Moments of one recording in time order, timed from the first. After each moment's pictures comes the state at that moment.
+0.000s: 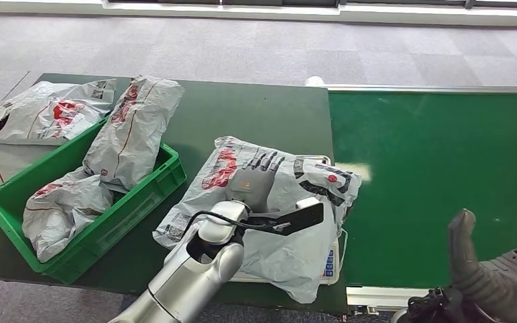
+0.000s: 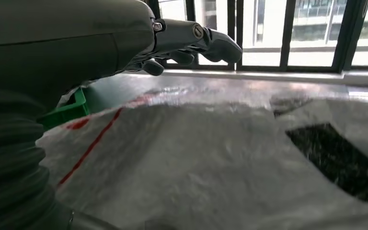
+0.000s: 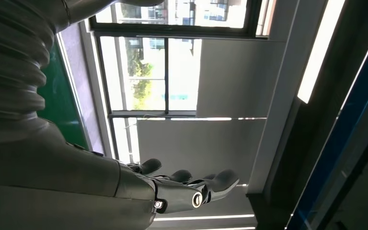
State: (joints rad) left arm -0.52 -0.33 -0.66 -0.99 -1.13 -0.16 0.26; right arm 0.22 0.14 0.05 -2.12 0.35 -0.70 -0.70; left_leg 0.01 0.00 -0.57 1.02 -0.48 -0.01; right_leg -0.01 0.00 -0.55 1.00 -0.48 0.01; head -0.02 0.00
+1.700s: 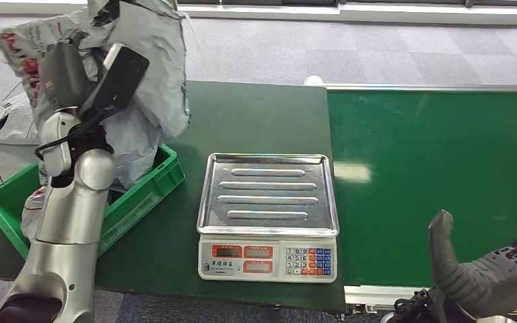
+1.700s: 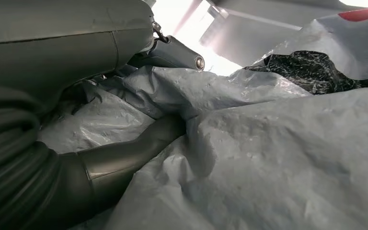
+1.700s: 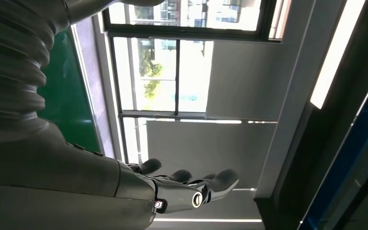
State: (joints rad) left arm -0.73 -0.04 -0.13 -1.28 -1.03 0.25 0.13; right arm 0.26 0.18 0.08 -2.08 0.40 -0.70 -0.70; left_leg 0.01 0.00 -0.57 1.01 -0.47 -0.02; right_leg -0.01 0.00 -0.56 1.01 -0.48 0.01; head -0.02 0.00
